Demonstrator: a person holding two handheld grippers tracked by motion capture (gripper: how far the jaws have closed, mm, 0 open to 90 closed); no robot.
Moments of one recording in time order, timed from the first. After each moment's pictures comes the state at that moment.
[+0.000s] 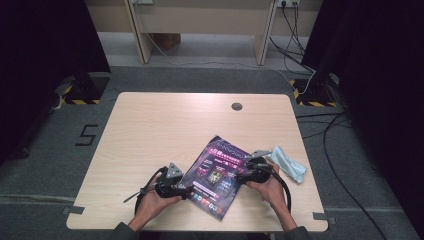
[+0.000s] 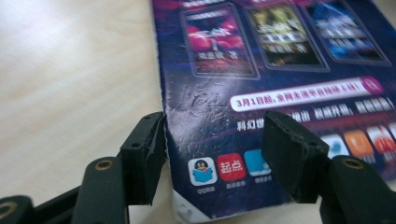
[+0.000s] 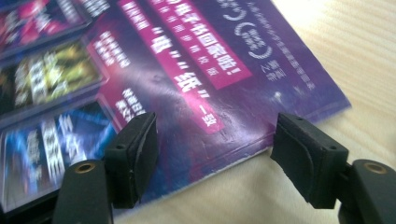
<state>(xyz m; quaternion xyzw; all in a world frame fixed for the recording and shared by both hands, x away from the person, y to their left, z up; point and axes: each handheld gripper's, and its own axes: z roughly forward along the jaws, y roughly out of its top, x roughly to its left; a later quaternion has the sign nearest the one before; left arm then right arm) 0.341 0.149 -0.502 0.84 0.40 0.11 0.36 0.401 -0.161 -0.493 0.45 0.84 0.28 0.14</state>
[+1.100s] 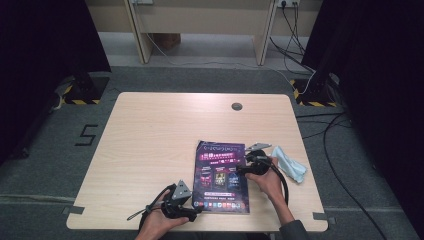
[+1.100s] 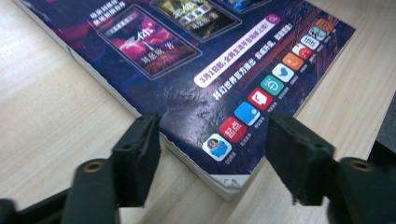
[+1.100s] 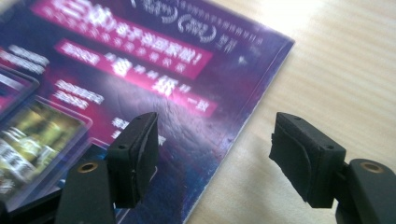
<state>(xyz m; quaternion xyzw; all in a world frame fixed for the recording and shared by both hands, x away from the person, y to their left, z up) 0.297 0.126 -0.501 0.85 0.34 0.09 0.39 0.423 -0.162 -0.489 0.45 0.82 0.30 0.16</state>
